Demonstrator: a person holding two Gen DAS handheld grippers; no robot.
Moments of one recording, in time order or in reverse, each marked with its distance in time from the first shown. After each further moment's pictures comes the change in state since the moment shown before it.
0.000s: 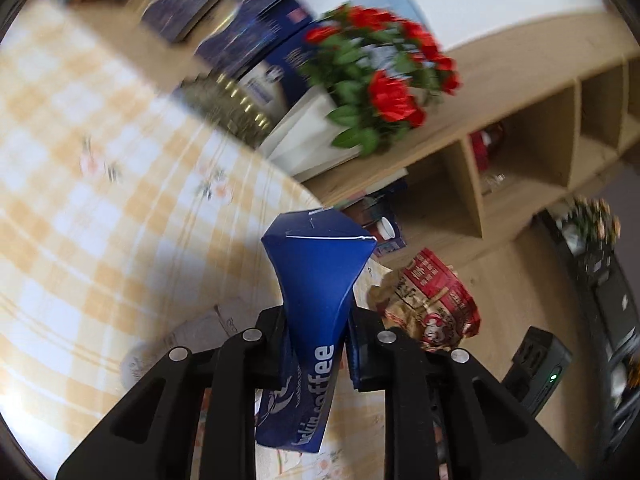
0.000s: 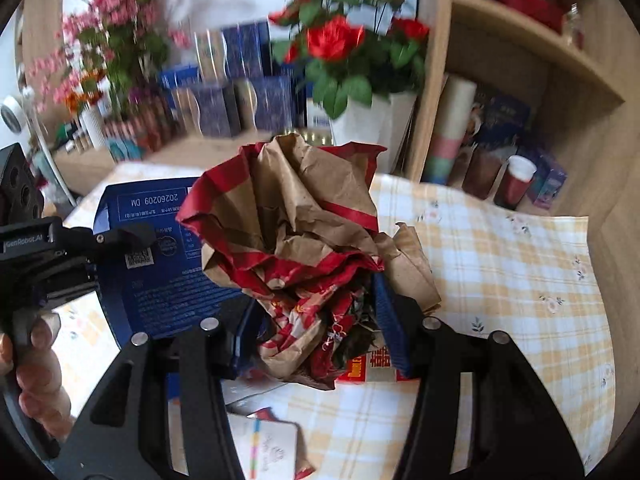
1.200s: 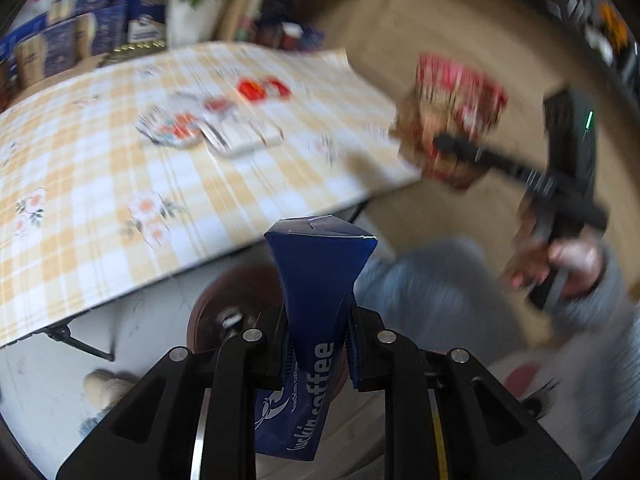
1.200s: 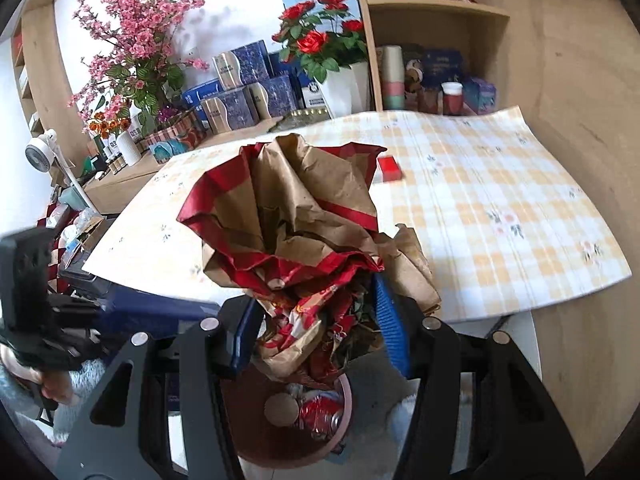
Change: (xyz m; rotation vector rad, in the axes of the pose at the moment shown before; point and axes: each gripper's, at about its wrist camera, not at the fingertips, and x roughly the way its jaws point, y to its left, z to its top) left arm -0.165 -0.020 -0.276 0.702 0.509 0.092; right arm -0.226 0.023 -0.224 0.198 -0.008 0.043
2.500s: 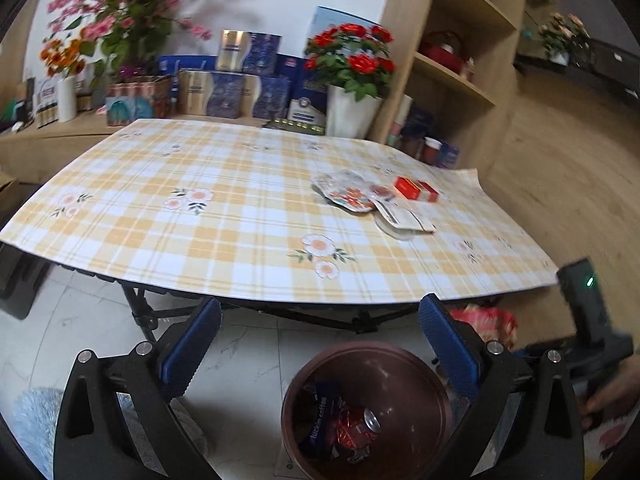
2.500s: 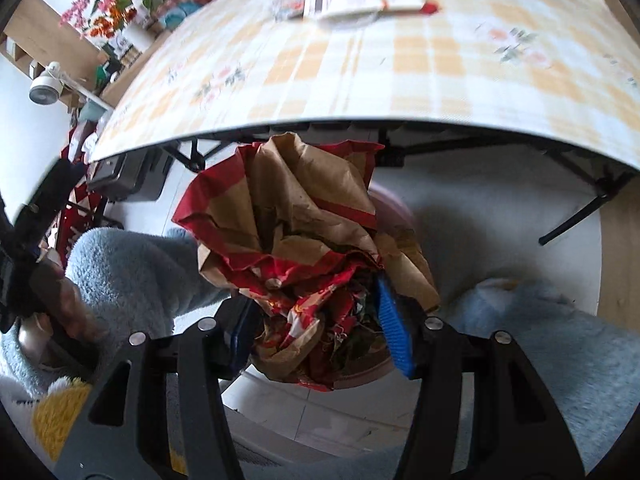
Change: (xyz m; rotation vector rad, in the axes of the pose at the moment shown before) left arm -0.043 0.054 -0.062 -0.295 -0.494 0.442; right arm 0.126 0.042 -0.097 0.024 0.539 0.174
